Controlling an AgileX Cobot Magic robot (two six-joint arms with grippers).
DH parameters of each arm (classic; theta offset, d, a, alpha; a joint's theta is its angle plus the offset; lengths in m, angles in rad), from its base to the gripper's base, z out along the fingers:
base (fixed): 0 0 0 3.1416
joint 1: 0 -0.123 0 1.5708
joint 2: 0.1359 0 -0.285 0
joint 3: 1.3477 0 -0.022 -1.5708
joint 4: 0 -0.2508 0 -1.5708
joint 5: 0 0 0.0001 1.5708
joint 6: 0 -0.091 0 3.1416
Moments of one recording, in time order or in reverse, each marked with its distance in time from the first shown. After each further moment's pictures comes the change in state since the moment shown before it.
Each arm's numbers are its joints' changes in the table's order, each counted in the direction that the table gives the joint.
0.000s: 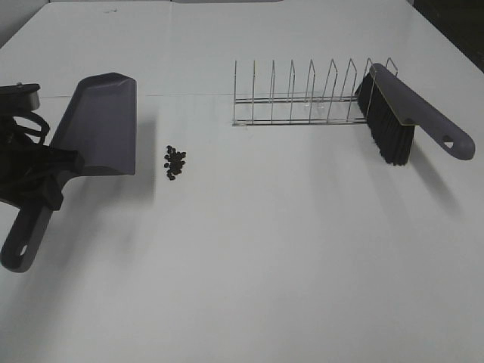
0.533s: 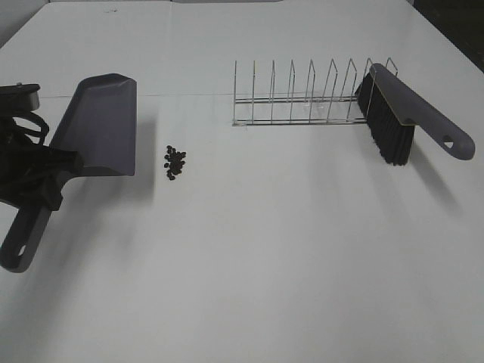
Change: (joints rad) left arm 0.000 0.000 0.000 -0.010 -0.002 0.000; right arm 0.000 0.545 -0.132 0.011 0.339 0.000
